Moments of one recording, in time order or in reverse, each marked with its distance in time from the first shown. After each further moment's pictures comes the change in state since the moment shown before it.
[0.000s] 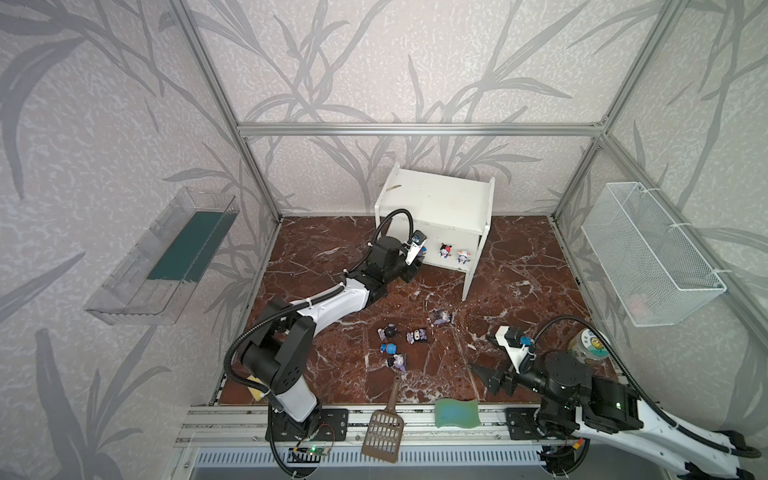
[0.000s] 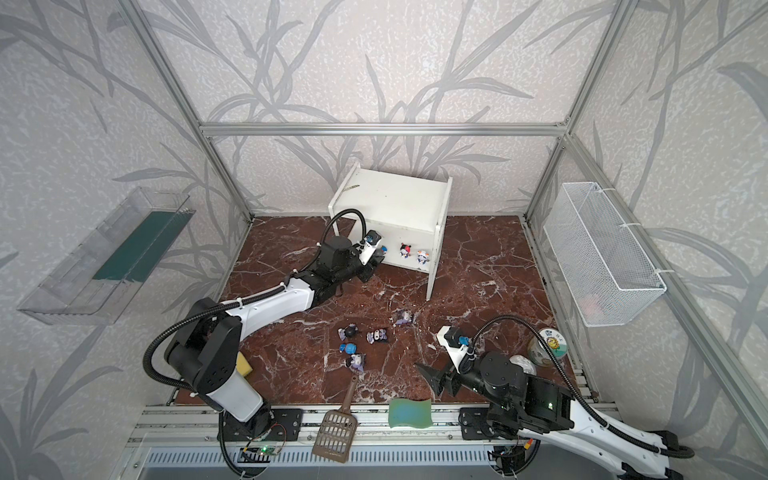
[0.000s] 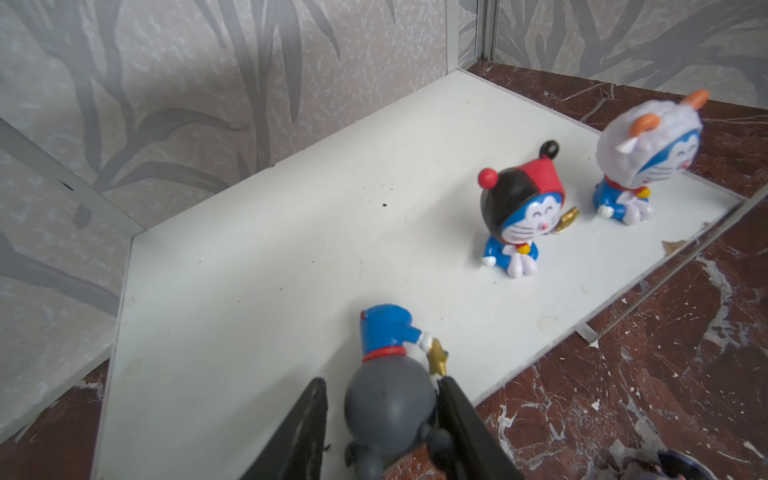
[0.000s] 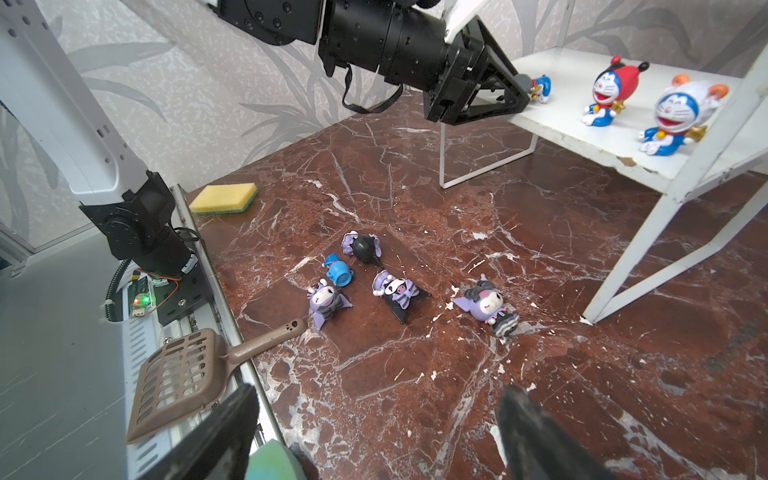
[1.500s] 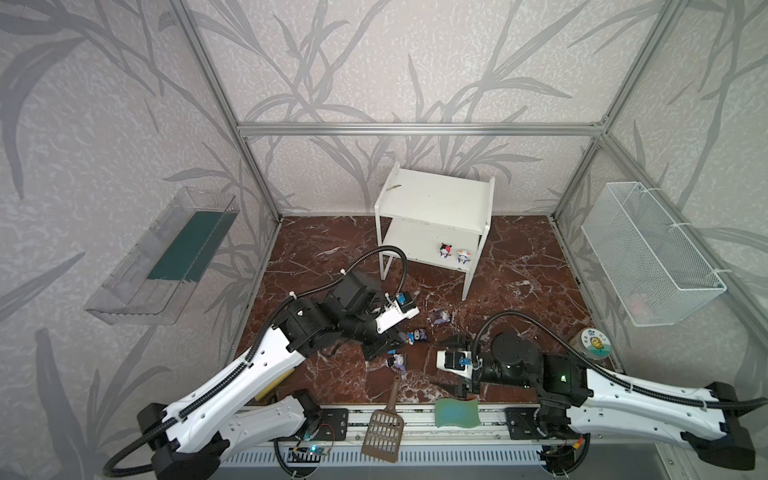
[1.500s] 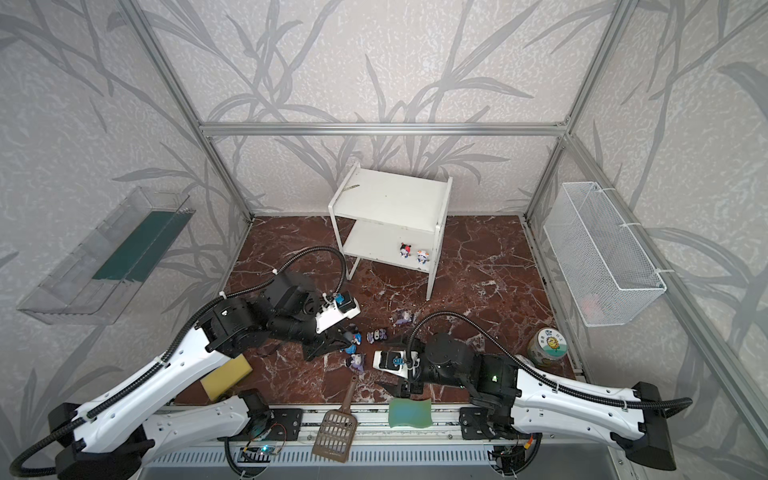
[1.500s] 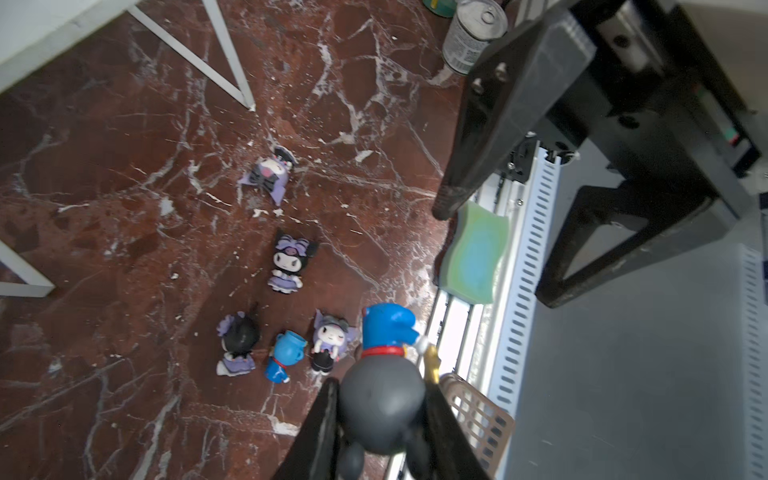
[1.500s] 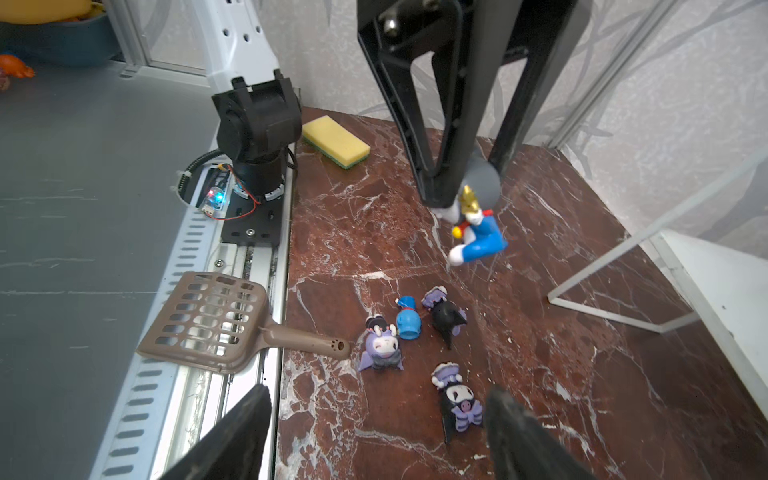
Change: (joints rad) left arm -0.251 -0.637 0.084 -1.234 0.338 -0.071; right arm 0.069 0.587 0.201 0.301 -0.305 -0.549
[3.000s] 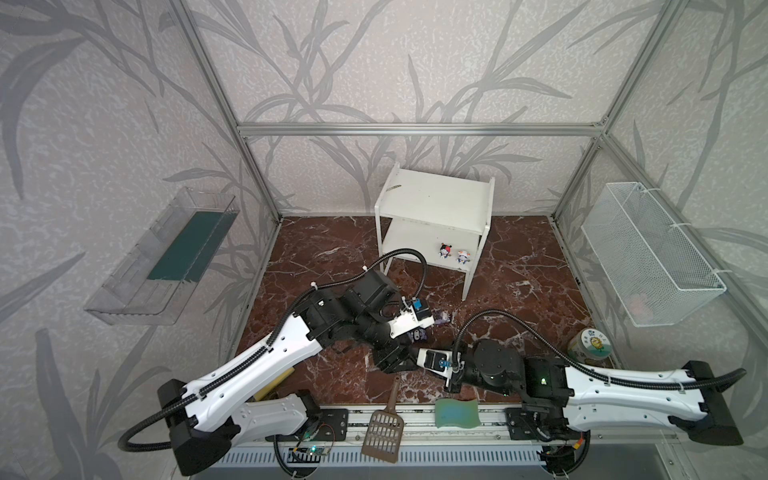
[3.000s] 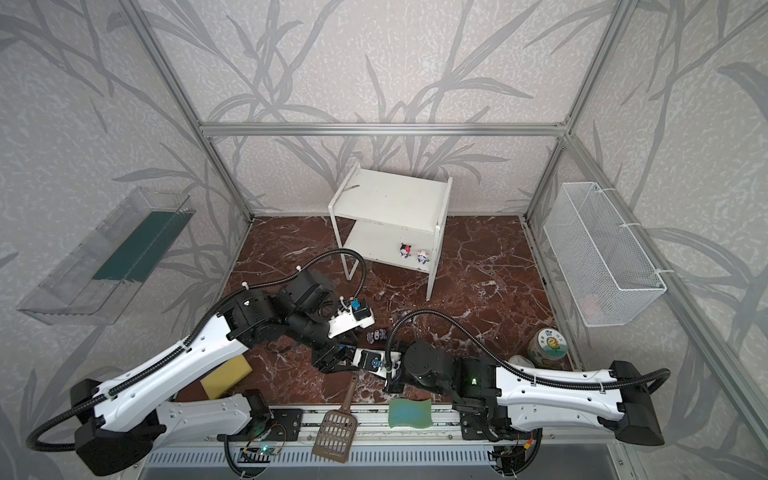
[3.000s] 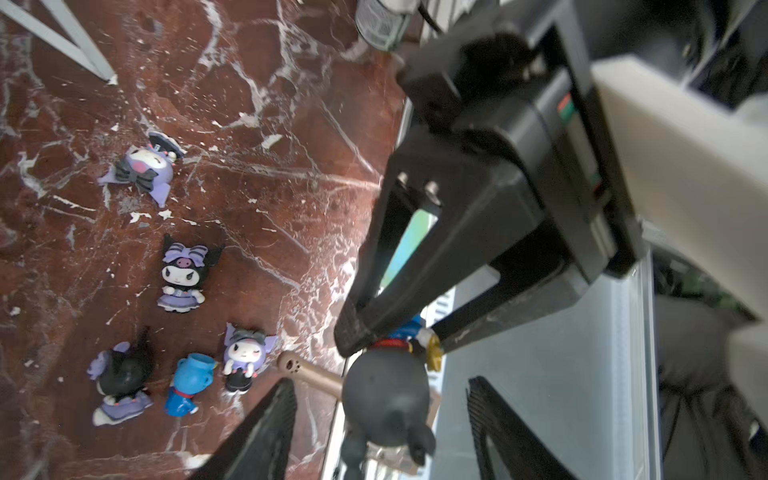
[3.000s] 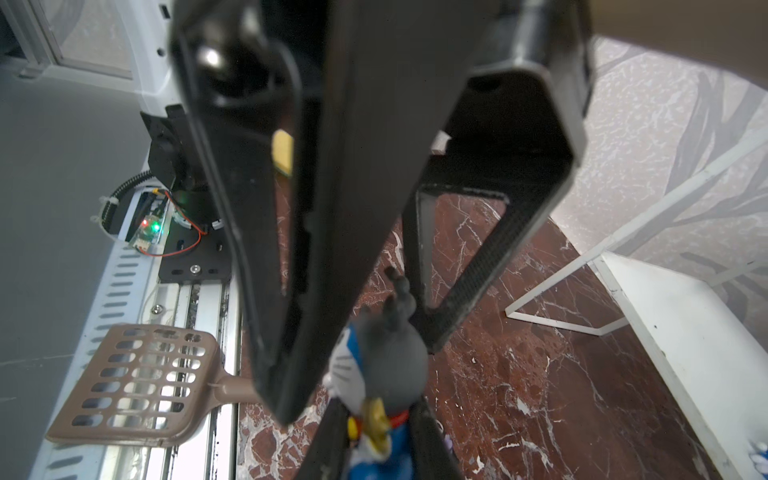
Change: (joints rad) left arm -0.064 0.075 0.032 0.023 0.119 -0.051; right arm 0.132 0.127 0.032 0.154 0.294 0.087
